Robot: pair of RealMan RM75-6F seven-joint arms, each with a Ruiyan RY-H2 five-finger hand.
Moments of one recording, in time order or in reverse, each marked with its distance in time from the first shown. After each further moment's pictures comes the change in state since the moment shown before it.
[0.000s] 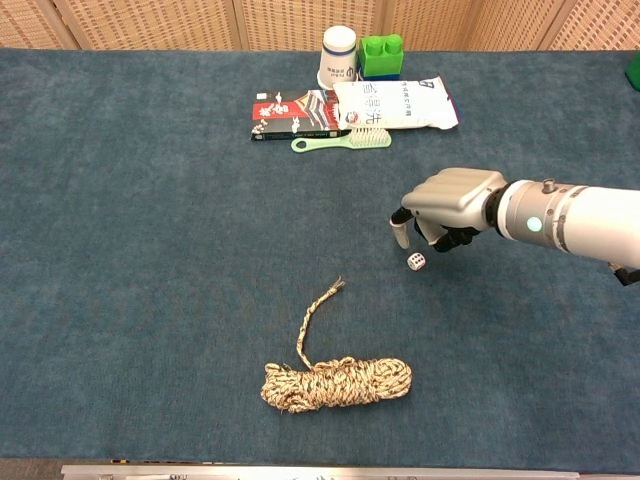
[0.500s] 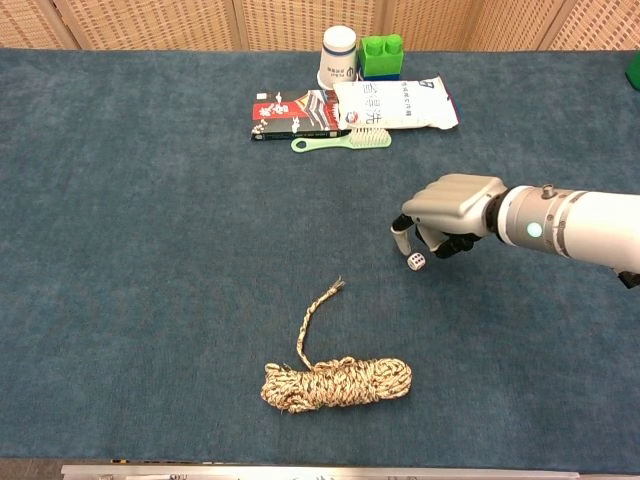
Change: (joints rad) left arm 0.004 0.001 0.001 -0.002 -0.003 0.001 -0.002; right arm 0.024 0.002 -0.037 -0.020 0.009 0.020 0.004
